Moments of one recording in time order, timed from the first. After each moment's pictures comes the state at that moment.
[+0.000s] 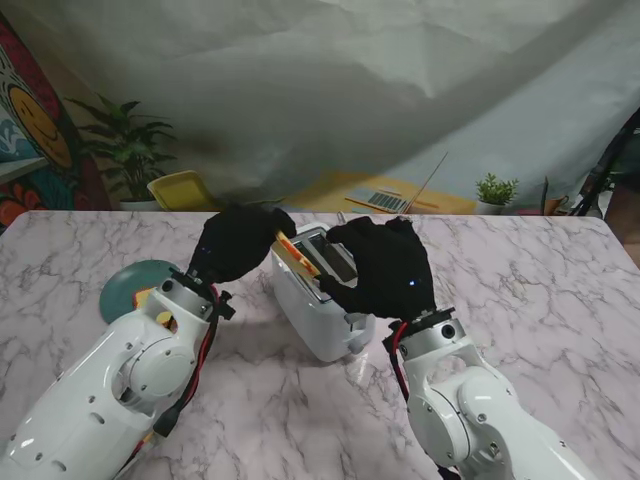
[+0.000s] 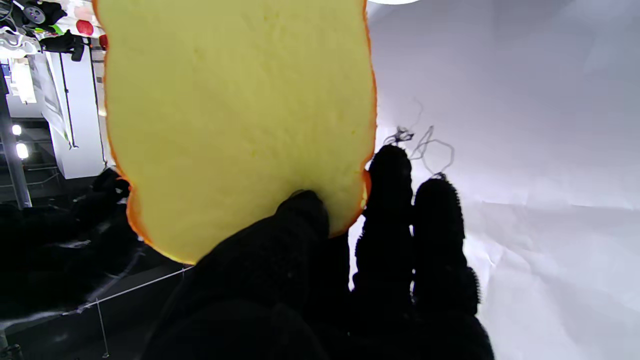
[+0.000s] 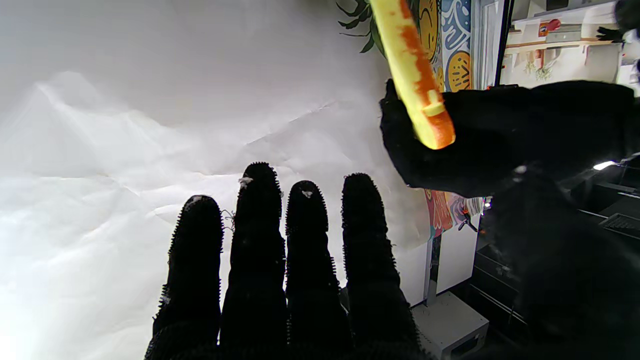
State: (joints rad) left arm 1.47 -1.09 -1.17 -1.79 0.95 -0.18 0.26; right arm -1.65 -1.10 1.08 -2.06 -1.13 0.18 -0.27; left_hand 1.21 -0.30 0.54 -0.14 0.54 -0.02 0.98 0.75 0.90 0.11 0.43 0.77 0.86 0.20 0.58 0.79 0.44 0.18 0.97 0.47; right_hand 0.25 -0.47 0.87 -0.15 0.63 0.04 0.58 0.43 0.69 0.12 0.62 0.34 0.80 0.10 0.34 0.33 0.30 0.21 1.05 0.31
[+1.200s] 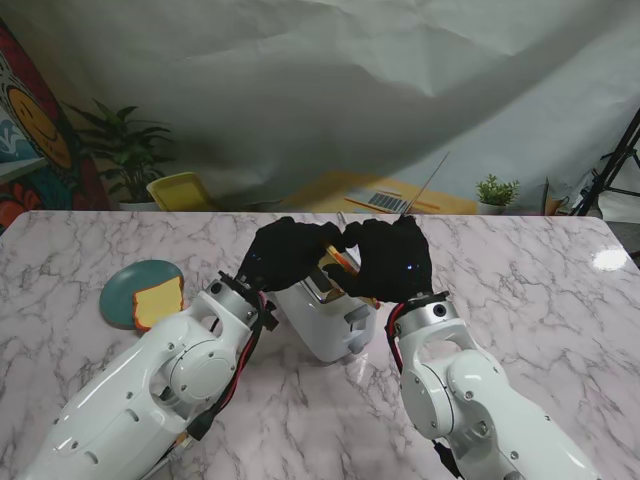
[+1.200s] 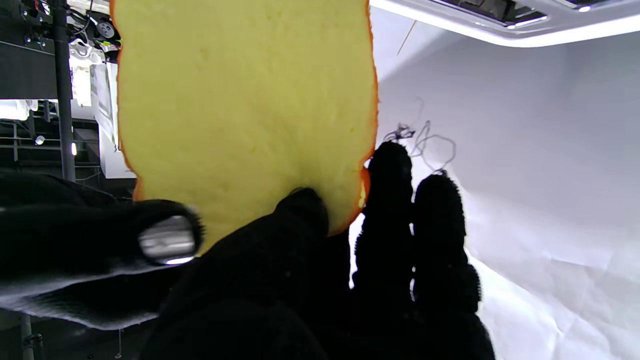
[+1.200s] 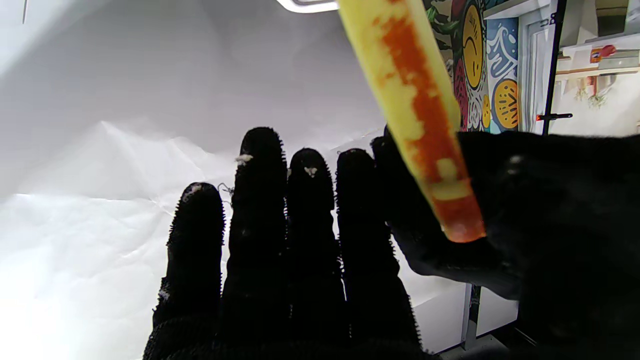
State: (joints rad) left arm 1.38 -1.11 -0.98 -1.77 0.89 -0.12 0.20; right arm -1.56 -1.11 1.04 -1.99 -1.12 0.30 -0.18; left_hand 1.20 -0.31 0.54 -0.14 0.55 0.00 0.98 0.68 0.92 0.11 0.41 0.77 0.89 0.20 0.59 0.80 0.47 0.18 0.98 0.48; right_hand 0.26 -0.55 0.95 -0.16 0.81 0.05 0.72 0.41 0.98 0.10 0.67 0.34 1.04 0.09 0.43 0.39 0.41 0.21 1.13 0.33
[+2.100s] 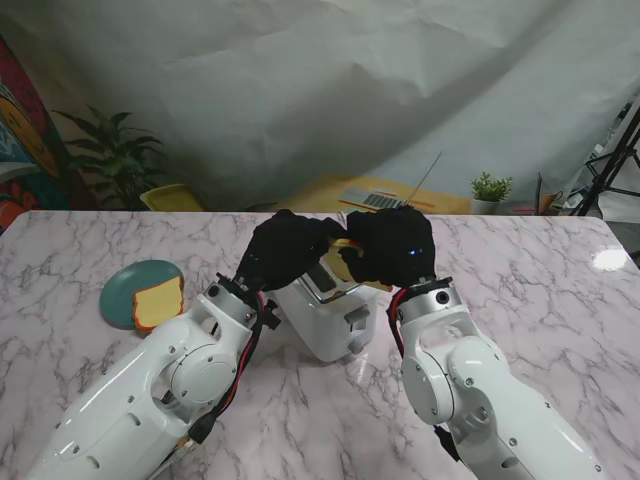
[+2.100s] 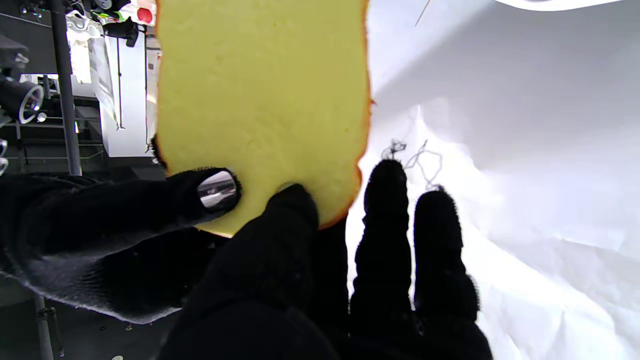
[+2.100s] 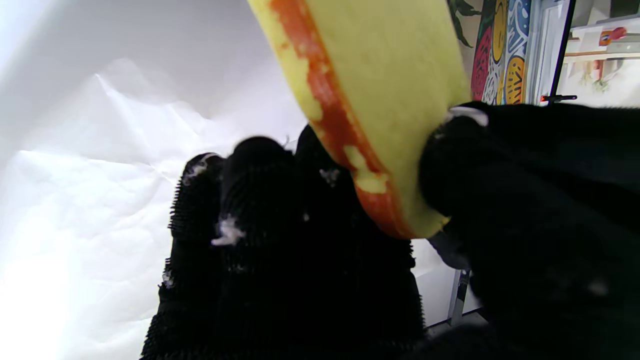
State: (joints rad) left arm 1.39 -1.12 -0.99 -1.78 0.90 -0.13 0.27; right arm -1.51 -1.11 1.05 -1.97 -1.14 0.29 -0.22; left_hand 1.27 -0.23 0.22 -0.06 0.55 -0.01 0.84 0.55 0.88 0.09 0.32 0.63 0.76 0.20 0.45 0.67 0.35 0.18 0.91 0.46; right_hand 0.50 -0.78 1.13 -0.35 0.99 -0.06 1.08 0.21 1.39 0.04 0.74 0.52 1.31 0.06 1.06 0.61 0.73 0.13 1.29 0.32
